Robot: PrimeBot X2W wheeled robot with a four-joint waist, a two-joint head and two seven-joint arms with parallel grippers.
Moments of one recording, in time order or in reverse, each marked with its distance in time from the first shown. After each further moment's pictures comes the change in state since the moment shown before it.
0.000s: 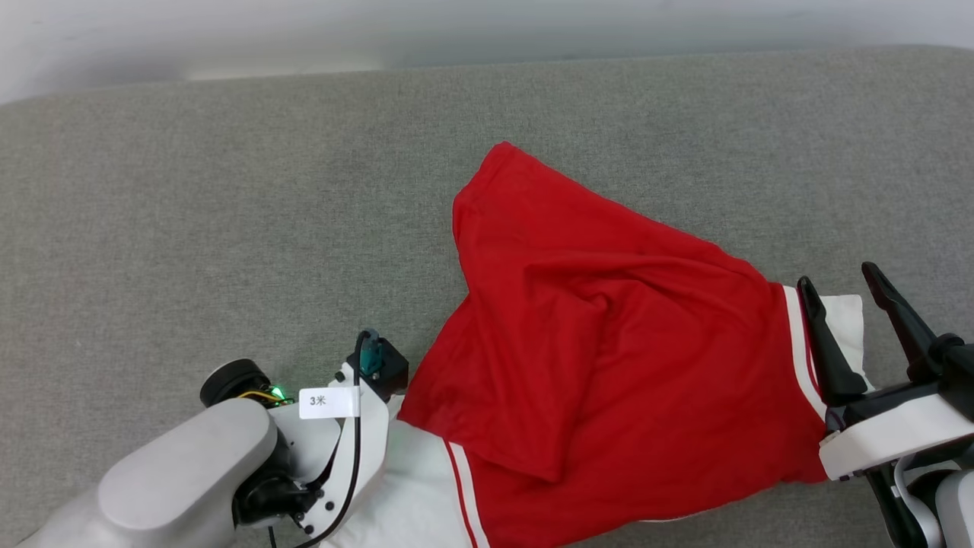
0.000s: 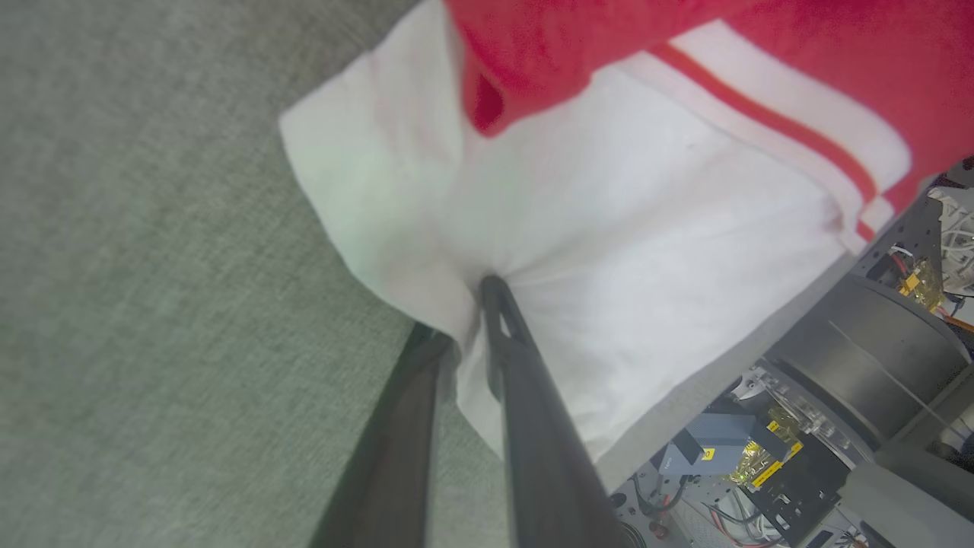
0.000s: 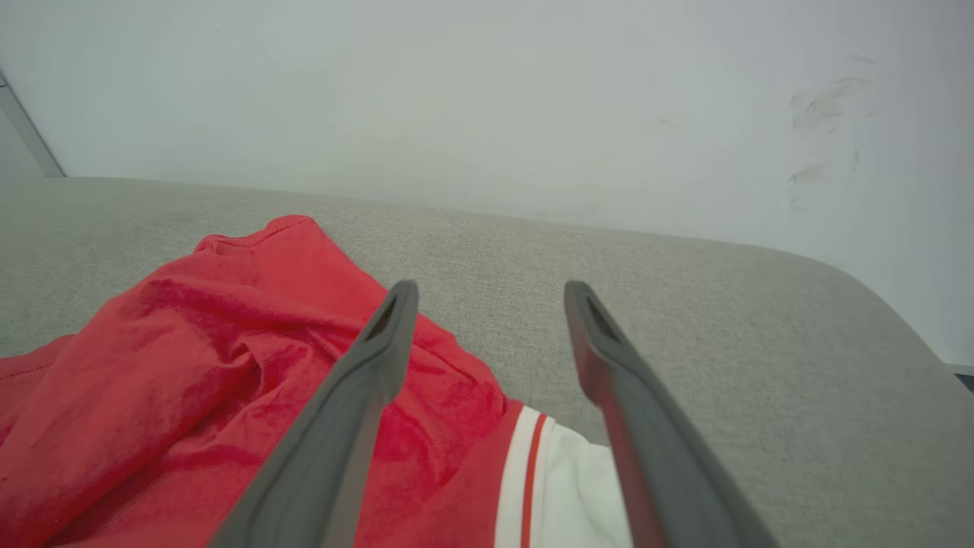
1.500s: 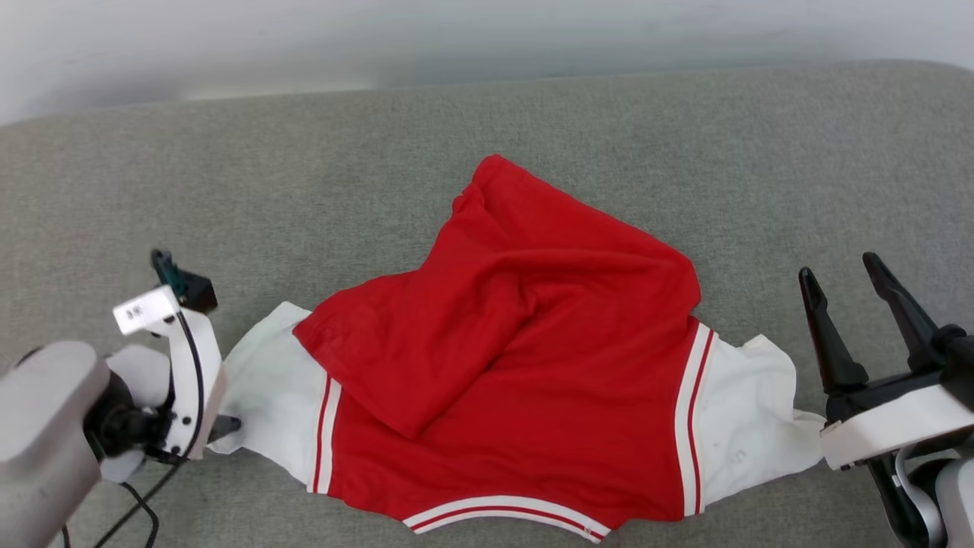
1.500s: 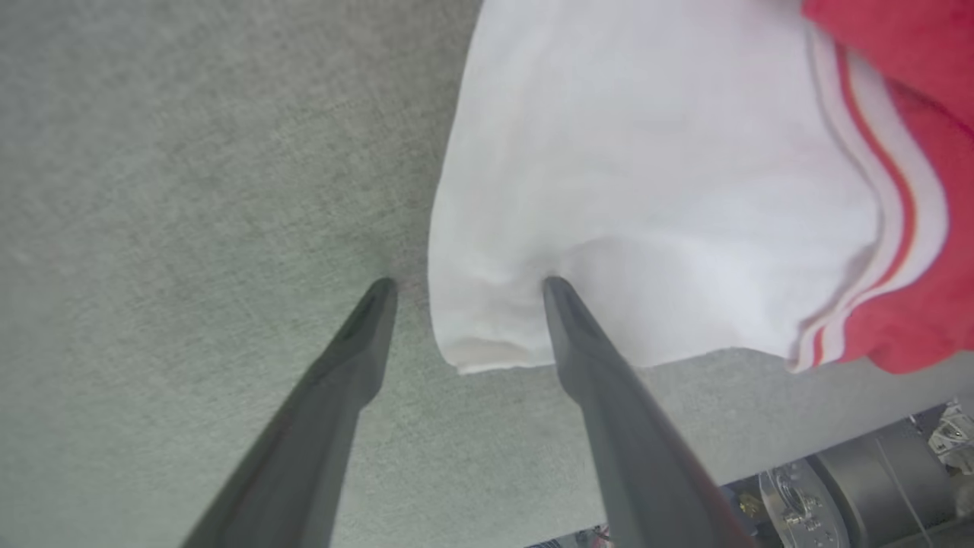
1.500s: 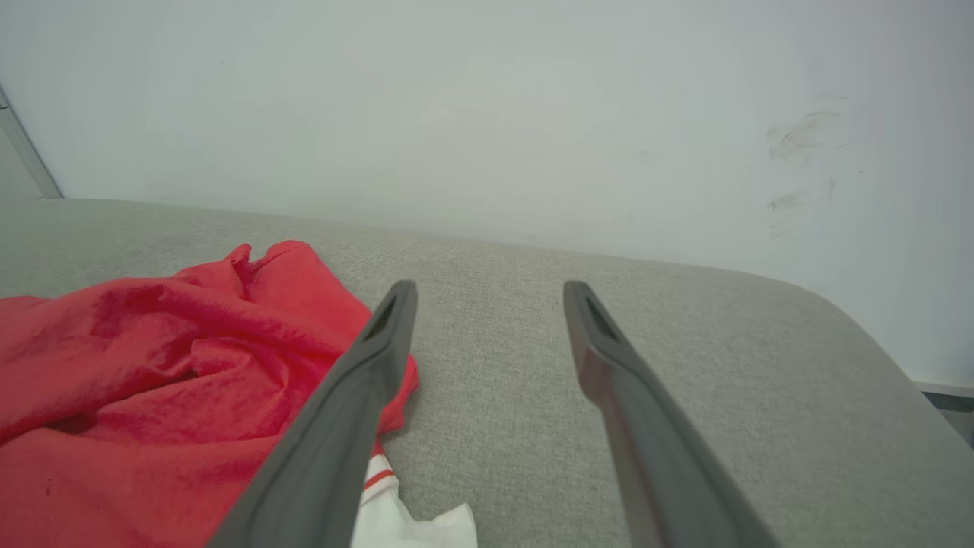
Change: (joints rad) left arm -0.093 0.140 0.098 0.294 -0.186 0.056 -0.039; right arm -0.023 -0.014 0.011 0.034 0.014 0.000 -0.027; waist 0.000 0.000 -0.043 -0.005
